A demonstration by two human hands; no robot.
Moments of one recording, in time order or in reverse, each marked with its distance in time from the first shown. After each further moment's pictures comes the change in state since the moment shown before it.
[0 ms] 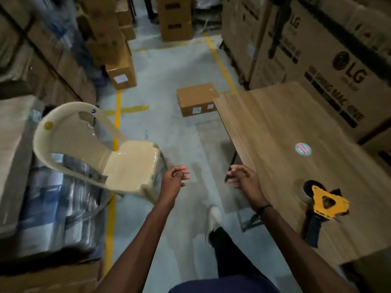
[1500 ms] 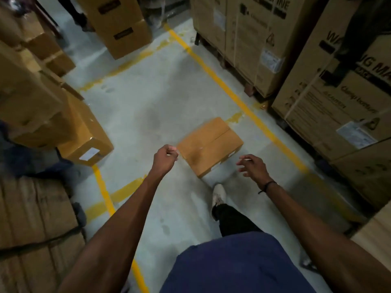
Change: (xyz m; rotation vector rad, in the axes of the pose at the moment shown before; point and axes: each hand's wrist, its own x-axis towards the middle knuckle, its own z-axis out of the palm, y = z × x) left_hand 1.064 0.409 0.069 0.706 -0.291 0.064; right_hand 0.935 -0.248 0.268 -0.004 0.285 0.293
